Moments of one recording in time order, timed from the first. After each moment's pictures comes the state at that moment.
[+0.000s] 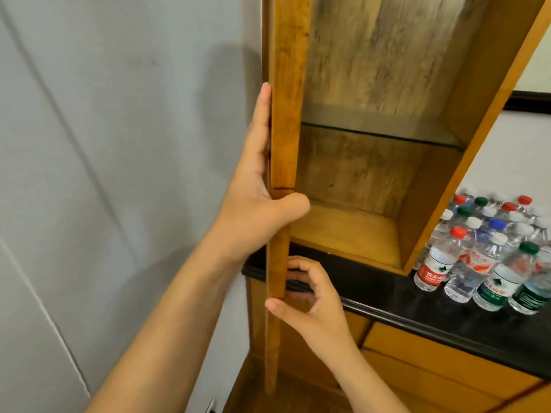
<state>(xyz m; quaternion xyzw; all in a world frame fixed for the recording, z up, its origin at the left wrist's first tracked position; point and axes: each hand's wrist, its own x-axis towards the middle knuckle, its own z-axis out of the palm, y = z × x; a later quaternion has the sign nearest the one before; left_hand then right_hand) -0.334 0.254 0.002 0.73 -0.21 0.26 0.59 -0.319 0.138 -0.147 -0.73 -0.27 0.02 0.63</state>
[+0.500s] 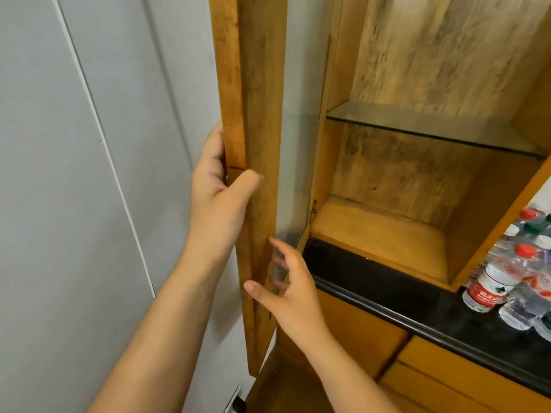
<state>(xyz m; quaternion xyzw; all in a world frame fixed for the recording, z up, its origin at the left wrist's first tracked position) -0.363 0.326 -0.019 0.66 -0.07 0.44 0.61 -0.333 0.224 -0.149 -0.72 -0.32 0.09 0.61</state>
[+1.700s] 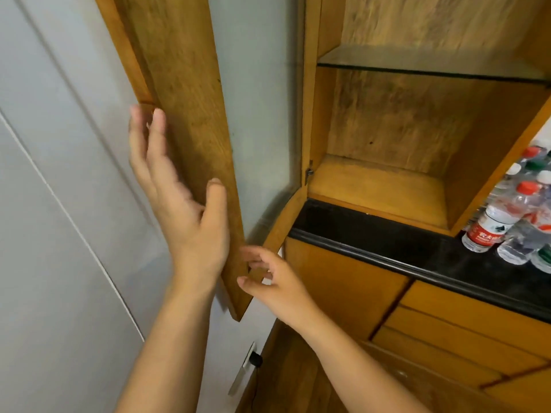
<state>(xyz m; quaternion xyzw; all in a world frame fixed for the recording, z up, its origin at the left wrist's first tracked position) -0.391 0.332 -0.076 0.73 0.05 0.58 0.37 -0.353 0.239 -0.199 -0.72 -0.31 0.23 0.58</state>
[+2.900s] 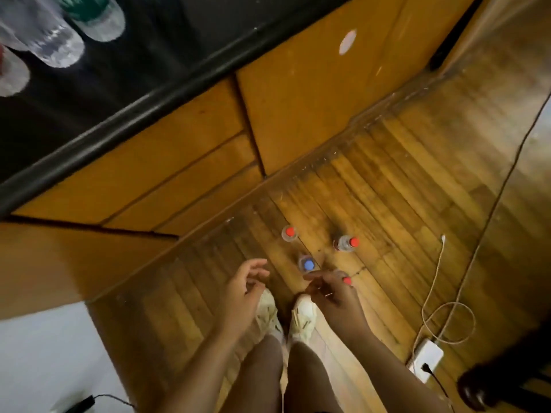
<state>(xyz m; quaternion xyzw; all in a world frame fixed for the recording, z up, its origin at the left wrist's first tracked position) -0.351 -0.177 -0.531 0.82 -0.05 -0.37 0.44 -0.464 -0.319 -0.534 -0.72 0.37 0.06 0.59</state>
